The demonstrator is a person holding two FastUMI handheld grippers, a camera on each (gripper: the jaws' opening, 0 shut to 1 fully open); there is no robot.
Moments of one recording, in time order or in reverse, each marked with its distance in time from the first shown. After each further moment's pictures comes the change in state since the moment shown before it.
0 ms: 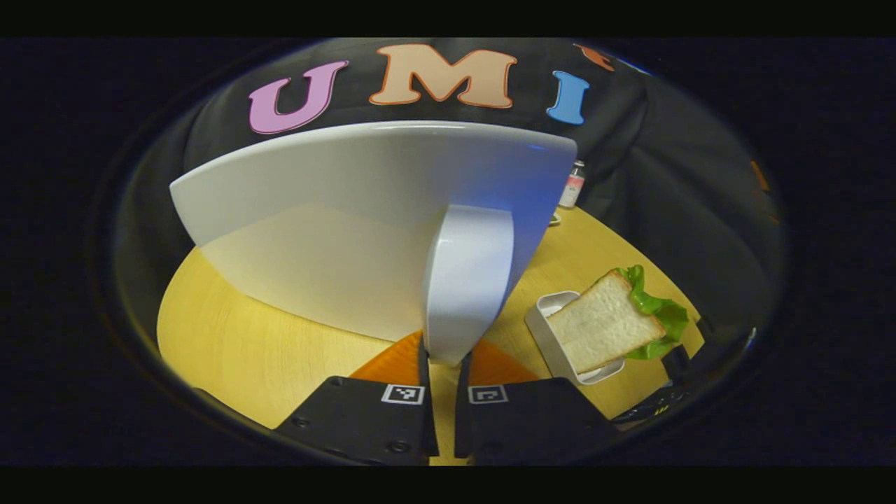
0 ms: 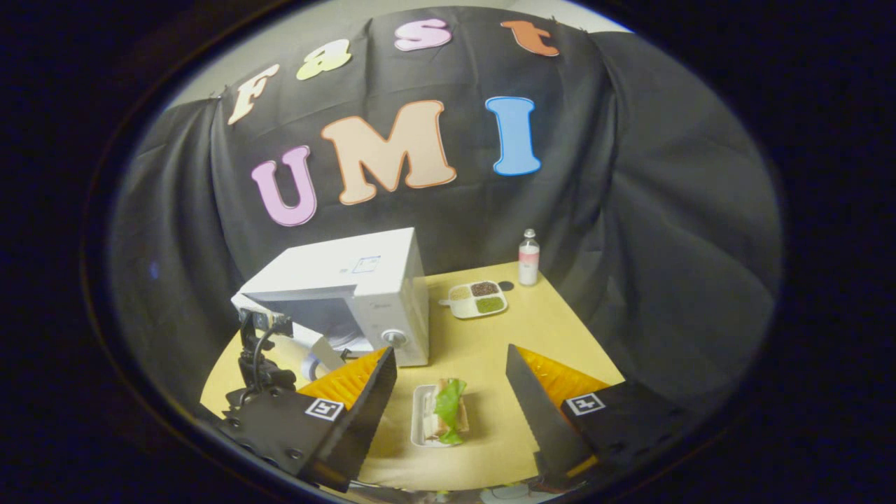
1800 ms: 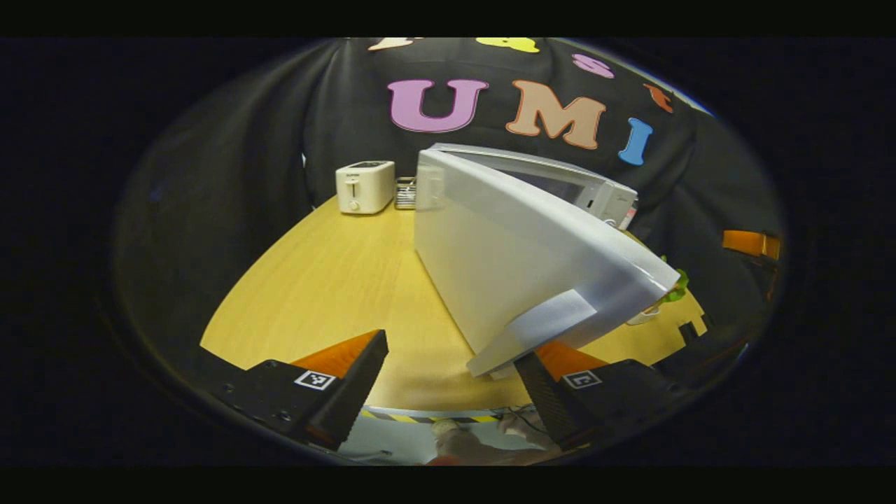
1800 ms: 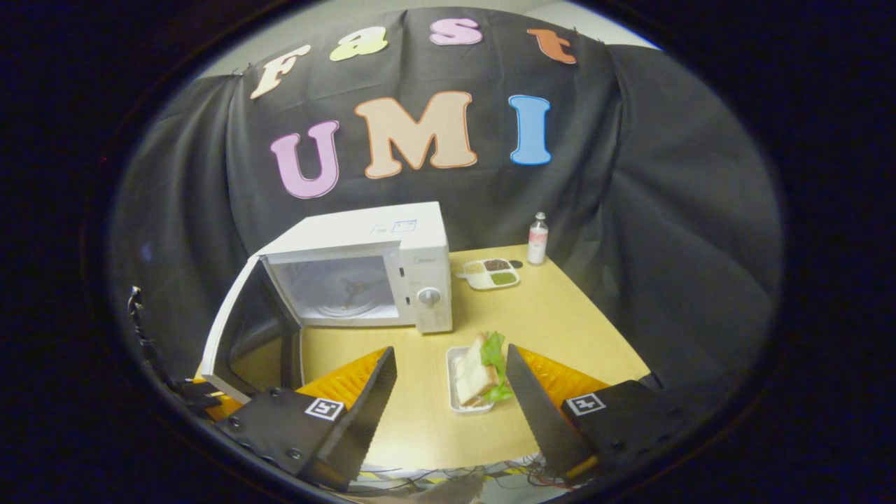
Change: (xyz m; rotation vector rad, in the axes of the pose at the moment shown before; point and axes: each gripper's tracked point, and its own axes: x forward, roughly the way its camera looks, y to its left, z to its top) left arm -0.191 0.205 -0.081 -0.147 -0.093 0.163; right arm -0.053 0.080 -0.076 -0.026 0.019 -0.080
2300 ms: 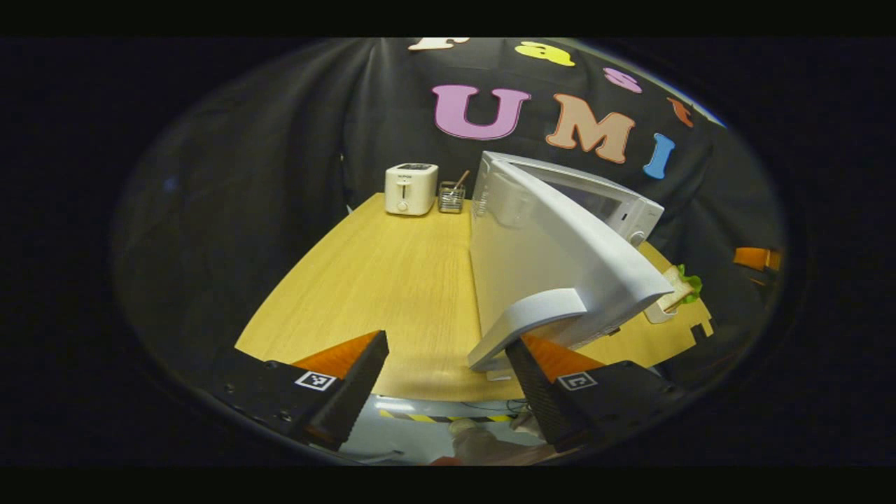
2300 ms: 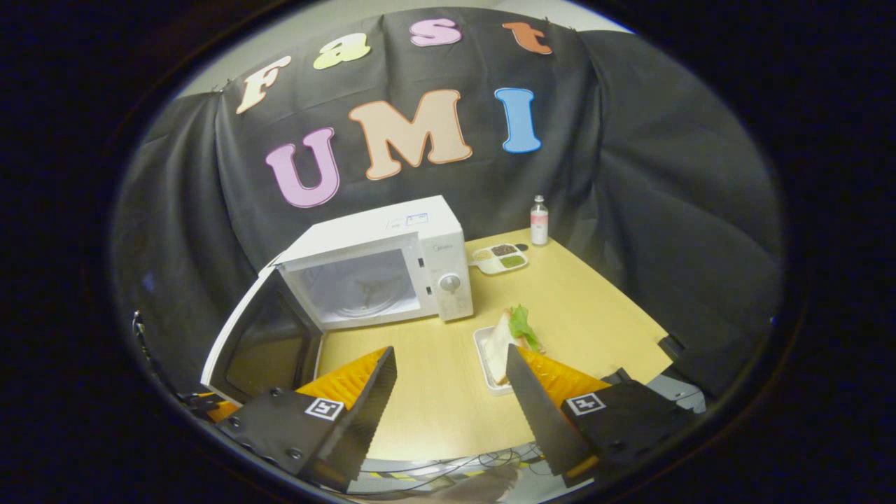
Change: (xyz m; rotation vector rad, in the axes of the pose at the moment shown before) left arm -0.026 0.081 -0.002 -0.049 -0.014 0.047; right arm -0.022 0.027 -0.019 0.096 0.013 -0.025
